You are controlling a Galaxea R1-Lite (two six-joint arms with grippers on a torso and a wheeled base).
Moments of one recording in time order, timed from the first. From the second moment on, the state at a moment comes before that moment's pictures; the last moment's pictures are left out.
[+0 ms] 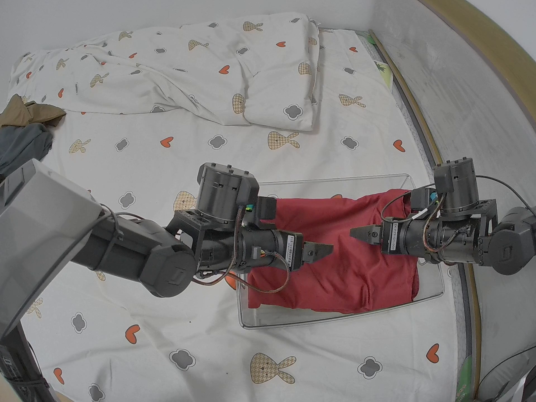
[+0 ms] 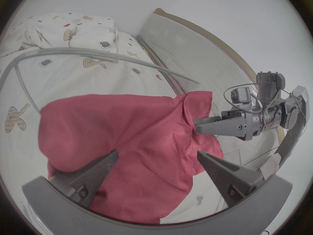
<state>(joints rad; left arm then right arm) -0.64 2.07 -1.18 -0.42 -0.26 -0.24 0.44 1.72 -0.87 -0.28 -0.01 0.39</state>
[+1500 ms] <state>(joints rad) -0.48 0.95 -0.72 0.32 0.18 -0.03 0.39 0.65 -0.08 -0.19 -0.11 0.15</state>
